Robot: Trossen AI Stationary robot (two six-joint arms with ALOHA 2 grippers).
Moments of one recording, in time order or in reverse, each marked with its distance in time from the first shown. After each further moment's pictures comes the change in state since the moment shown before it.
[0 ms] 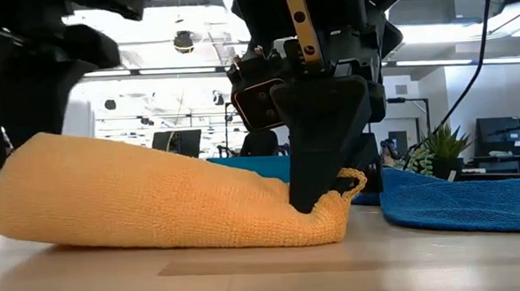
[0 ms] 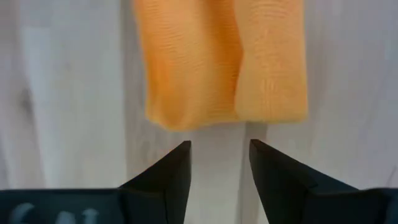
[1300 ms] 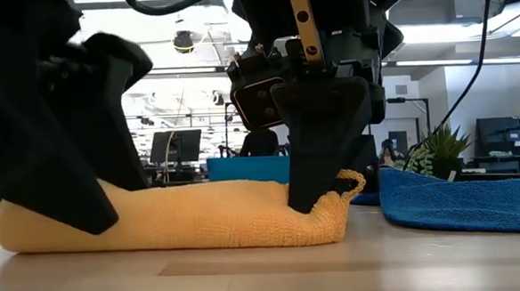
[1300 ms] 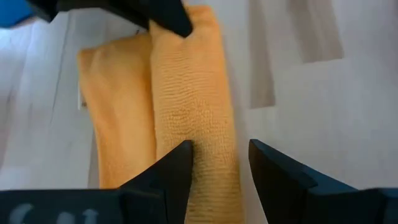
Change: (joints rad) left arm -0.051 -0.033 -0.267 0.661 -0.300 0.209; right arm 0.001 0.000 -0.001 0.008 0.005 -0.027
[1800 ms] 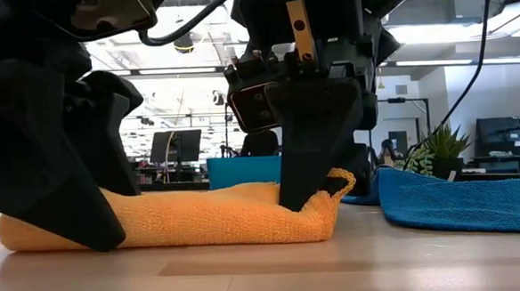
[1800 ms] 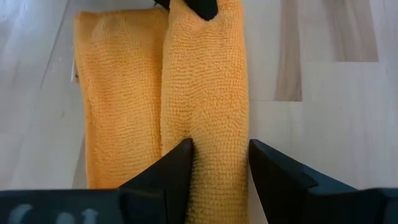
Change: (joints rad) left arm 0.023 -0.008 -0.102 0.059 0.059 -0.148; right arm -0.001 0.002 -0.001 0.029 -0.021 -0.028
